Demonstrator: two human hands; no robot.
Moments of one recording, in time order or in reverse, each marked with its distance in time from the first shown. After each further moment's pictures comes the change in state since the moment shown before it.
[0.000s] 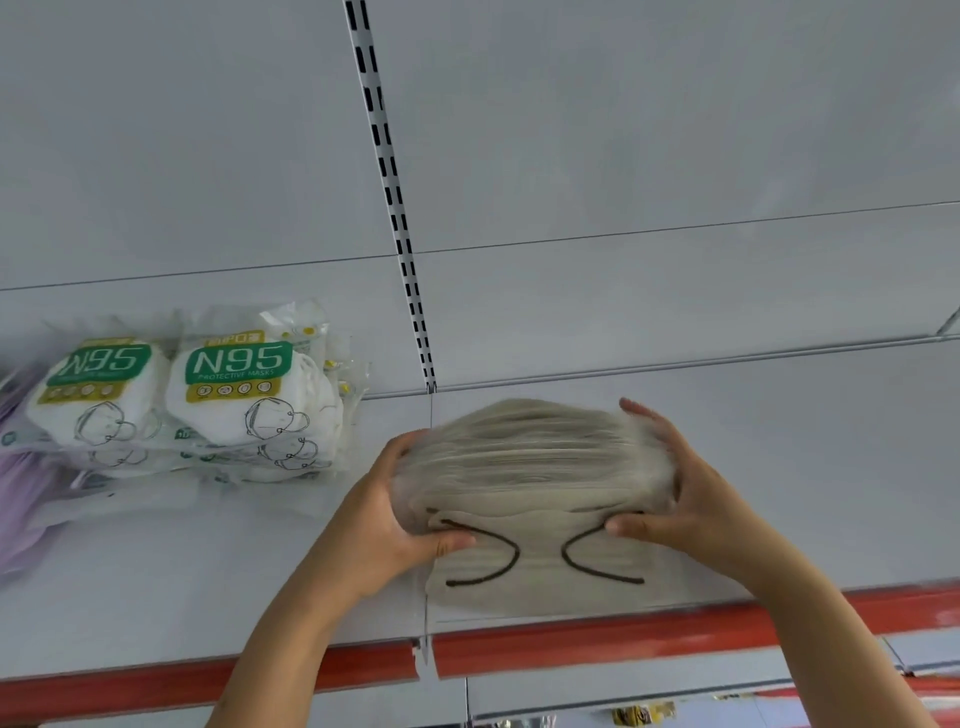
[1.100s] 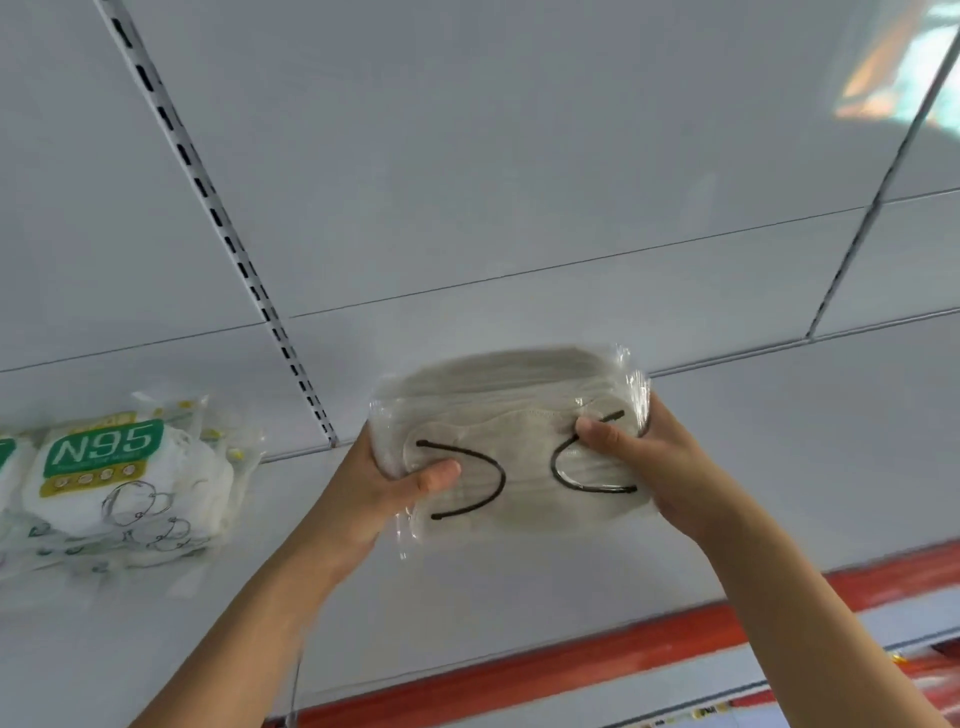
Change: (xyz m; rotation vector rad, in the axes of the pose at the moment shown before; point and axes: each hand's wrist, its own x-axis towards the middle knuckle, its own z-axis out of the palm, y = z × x) left_hand 0.073 0.086 0.067 -0.352 -0.070 -0.065; right_hand 0.004 -0.009 -0.092 0.486 0.198 0.054
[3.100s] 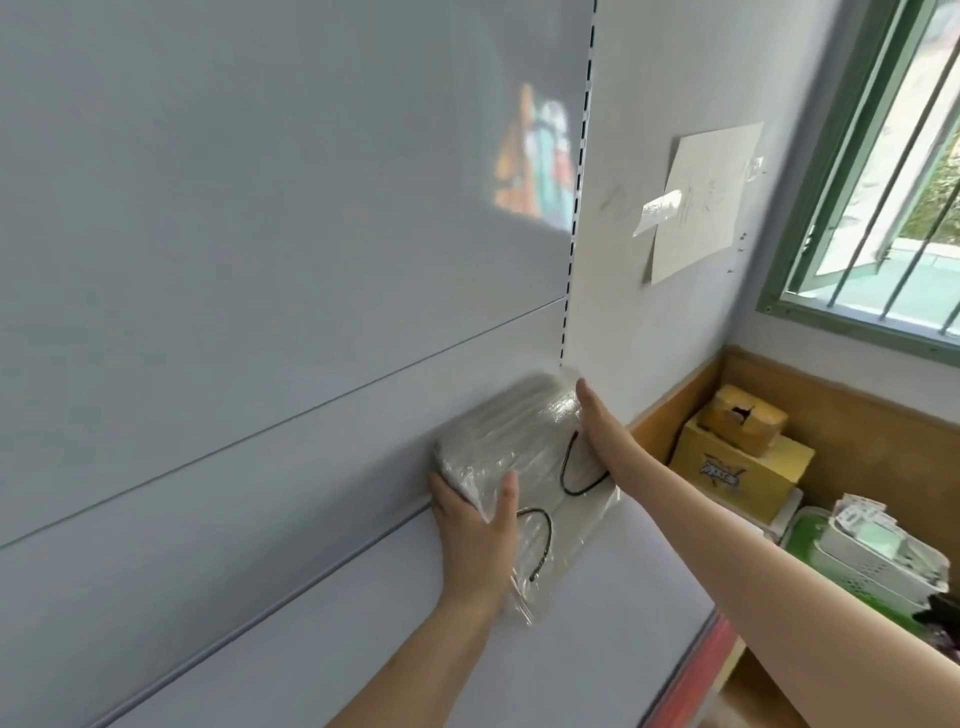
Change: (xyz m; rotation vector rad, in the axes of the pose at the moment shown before) left_hand 0.431 0.071 0.960 -0.016 -0.045 -0.061; right_hand 0.055 -0.068 -0.966 -0.324 0.734 0.235
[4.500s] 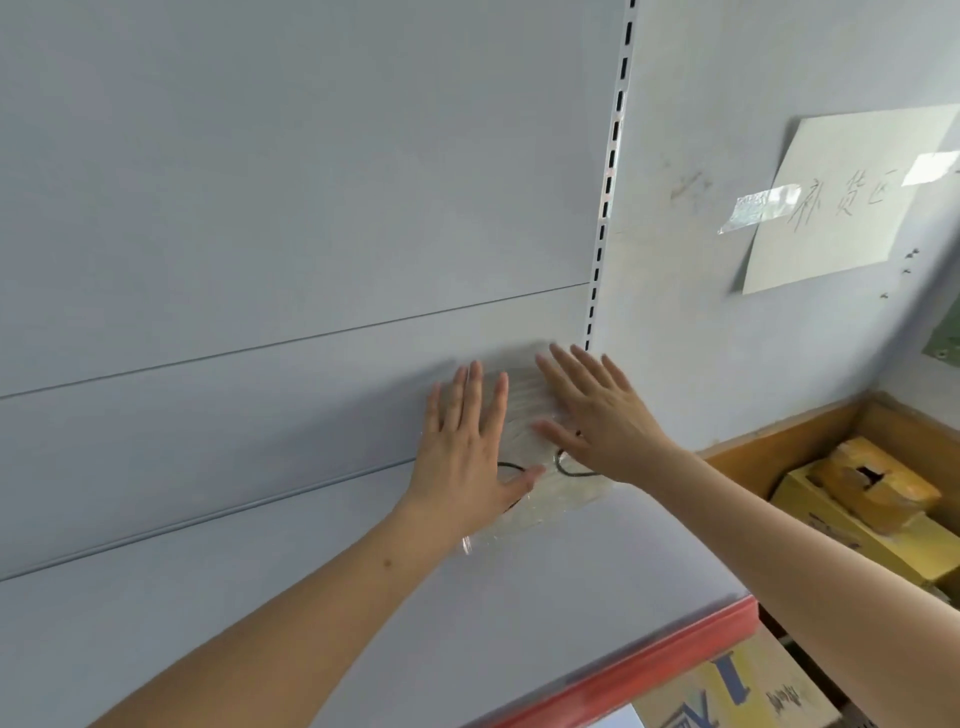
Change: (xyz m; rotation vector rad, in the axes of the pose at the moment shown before) left_hand 0.015 0.026 0.035 1.525 0.128 0.501; right_hand 0.021 -0.001 -0.049 -1.111 -0.160 -0.978
